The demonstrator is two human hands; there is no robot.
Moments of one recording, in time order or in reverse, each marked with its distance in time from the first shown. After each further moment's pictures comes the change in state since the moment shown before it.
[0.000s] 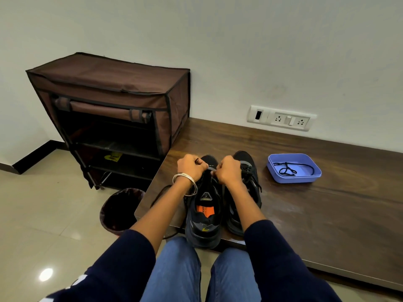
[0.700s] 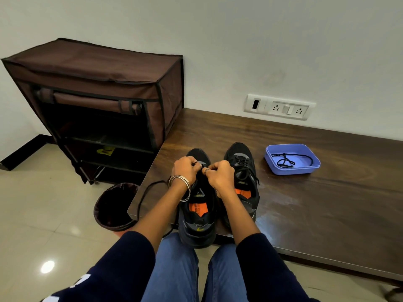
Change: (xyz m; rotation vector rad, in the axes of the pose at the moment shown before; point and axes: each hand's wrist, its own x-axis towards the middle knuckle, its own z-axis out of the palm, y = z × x) left_hand 0.012 -0.029 0.025 0.185 -0.080 0.043; right_hand -0.021 0.015 0.027 0.303 0.041 0.088
